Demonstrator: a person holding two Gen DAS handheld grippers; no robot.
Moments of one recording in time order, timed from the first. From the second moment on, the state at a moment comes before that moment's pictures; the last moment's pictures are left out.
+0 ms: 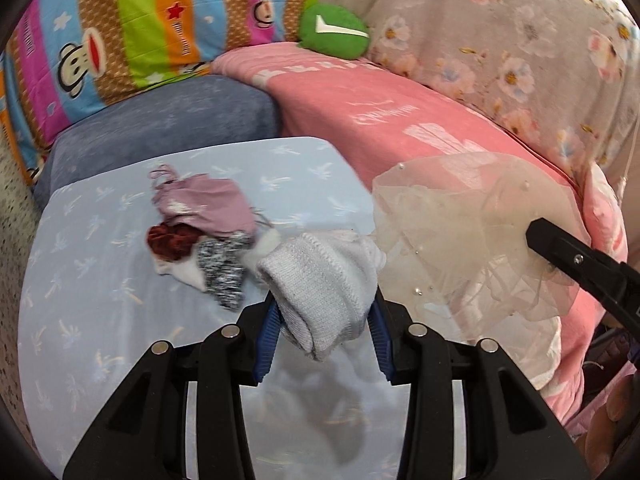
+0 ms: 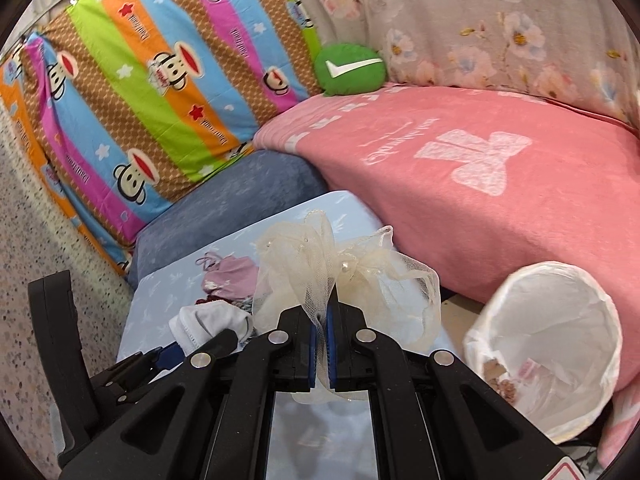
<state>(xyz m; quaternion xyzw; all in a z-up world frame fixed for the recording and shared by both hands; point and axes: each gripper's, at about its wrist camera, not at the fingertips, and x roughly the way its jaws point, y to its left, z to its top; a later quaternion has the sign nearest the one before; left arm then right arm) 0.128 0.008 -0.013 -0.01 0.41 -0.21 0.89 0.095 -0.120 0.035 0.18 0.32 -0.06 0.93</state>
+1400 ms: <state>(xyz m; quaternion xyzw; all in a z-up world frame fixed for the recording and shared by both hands) 0.062 -0.192 -0.032 0.09 0.42 -0.33 0.84 -0.019 -0.301 -0.004 0.25 0.32 -0.20 0.89</state>
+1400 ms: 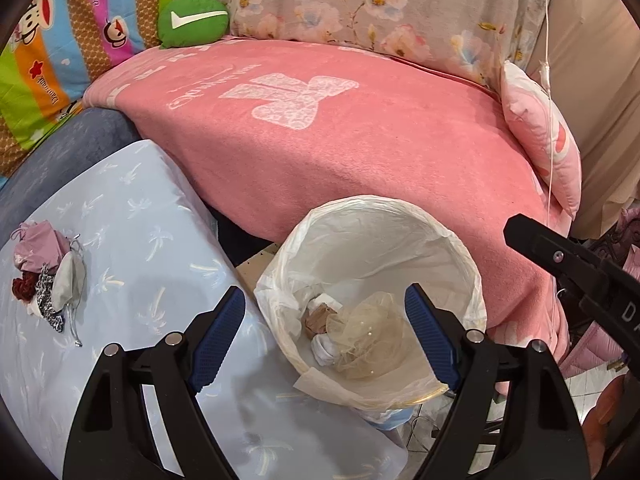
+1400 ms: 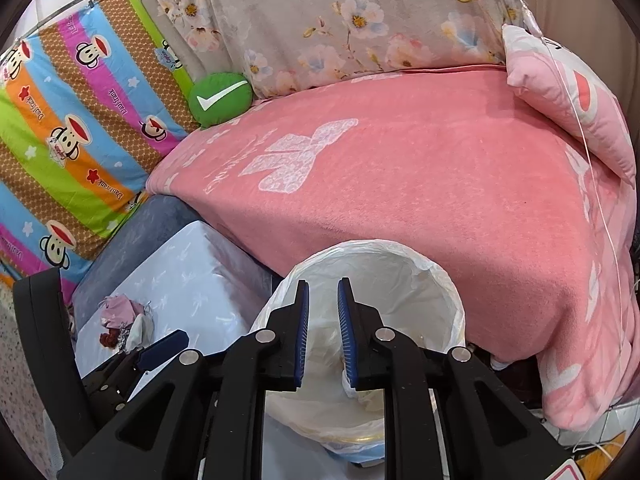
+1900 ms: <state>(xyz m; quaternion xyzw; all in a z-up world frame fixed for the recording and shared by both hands) 0.075 -0.154 -0.035 0.06 0.42 -0.29 0.86 0.005 -0.265 -0.007 0.23 0.34 -0.16 0.90</state>
